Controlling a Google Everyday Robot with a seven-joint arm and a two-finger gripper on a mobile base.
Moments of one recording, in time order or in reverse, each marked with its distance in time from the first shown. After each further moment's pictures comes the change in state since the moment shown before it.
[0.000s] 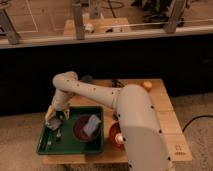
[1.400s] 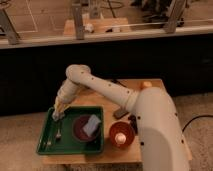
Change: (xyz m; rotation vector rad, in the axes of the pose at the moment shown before) arm -0.010 -0.001 -0.088 0.205 0.098 -0.016
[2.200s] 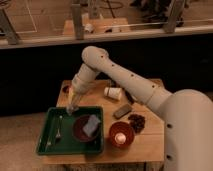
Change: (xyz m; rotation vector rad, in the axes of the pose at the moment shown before) arm -0.072 0.009 -0.110 -0.050 -0.080 -0.114
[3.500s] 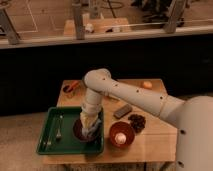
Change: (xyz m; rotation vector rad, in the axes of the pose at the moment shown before) arm -0.085 0.070 0.070 -0.170 -0.147 -0.026
